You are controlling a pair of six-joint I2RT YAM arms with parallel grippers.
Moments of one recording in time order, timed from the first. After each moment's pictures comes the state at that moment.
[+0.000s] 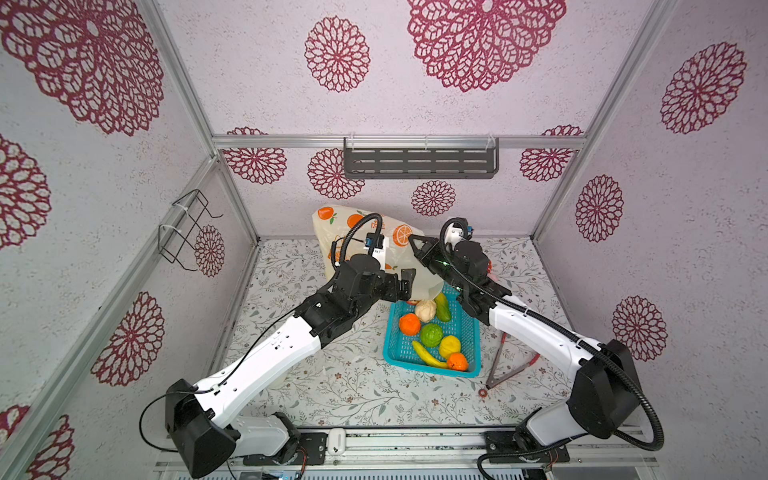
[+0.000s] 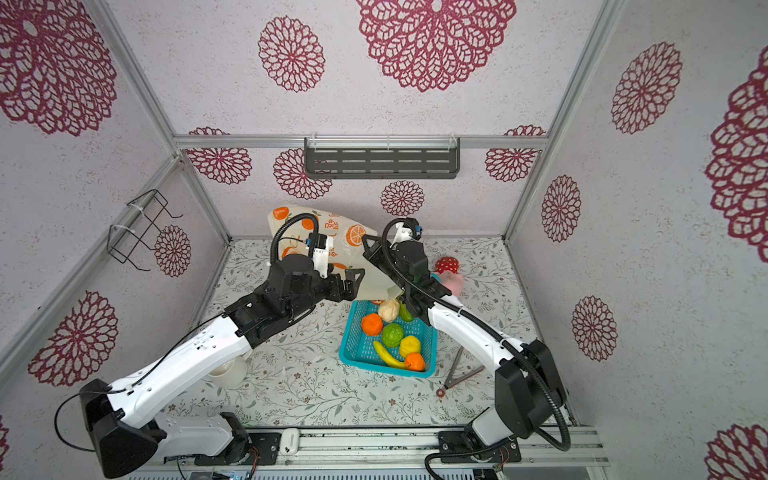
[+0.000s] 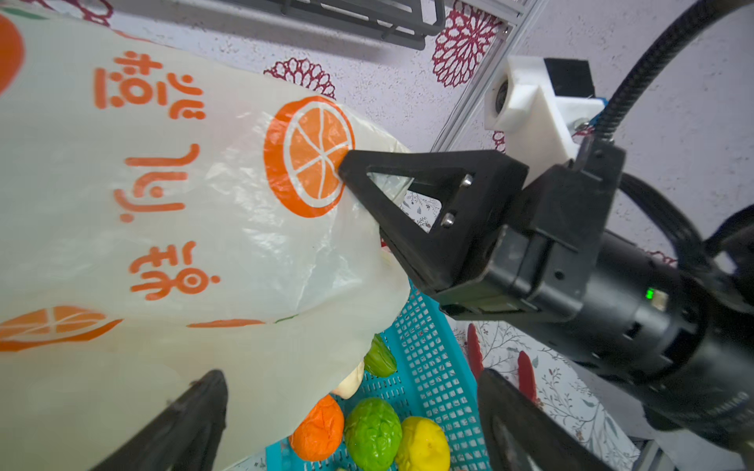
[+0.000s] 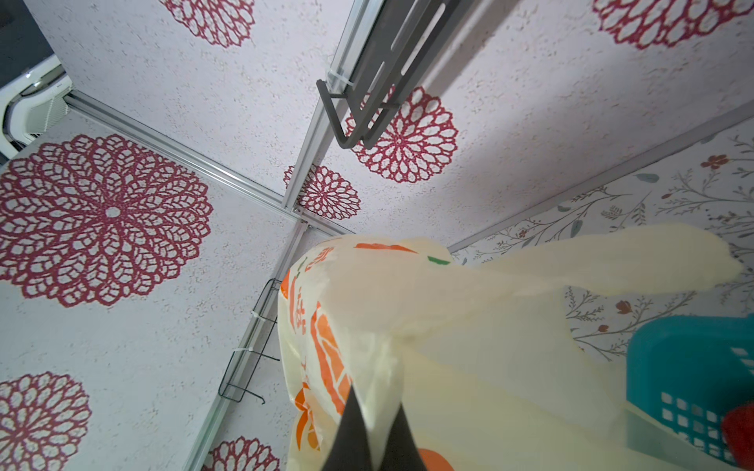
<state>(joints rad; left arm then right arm) -0.77 1.35 1.29 -0.32 -0.20 -0.39 0.63 1.50 1.19 0.30 -0.03 1.07</state>
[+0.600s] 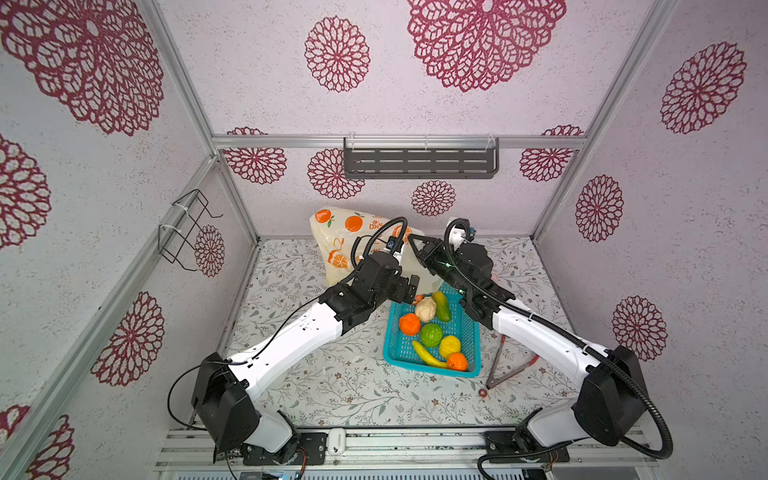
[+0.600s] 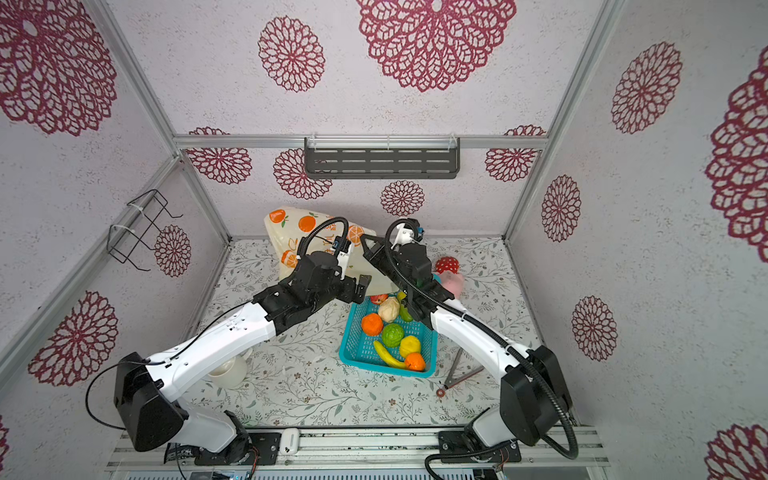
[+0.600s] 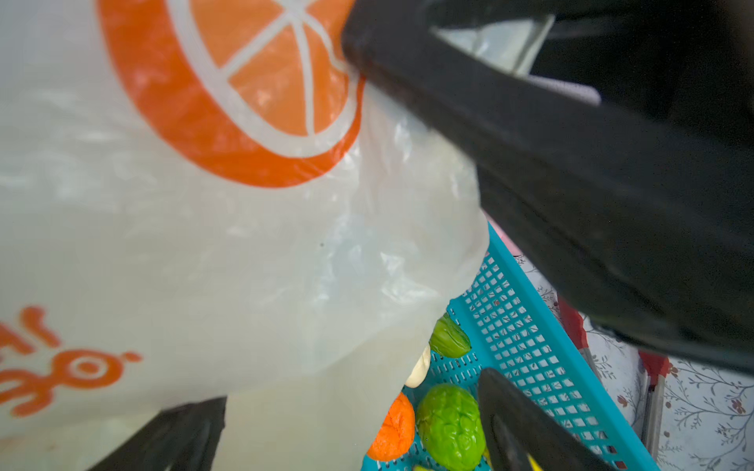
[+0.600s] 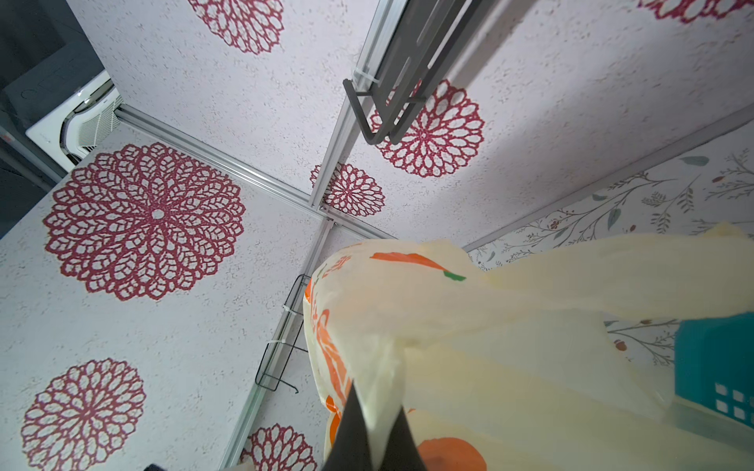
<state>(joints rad) -0.77 1.50 1.33 -0.34 -0.25 -0.19 0.64 1.46 1.17 0.33 -0.06 1.12</state>
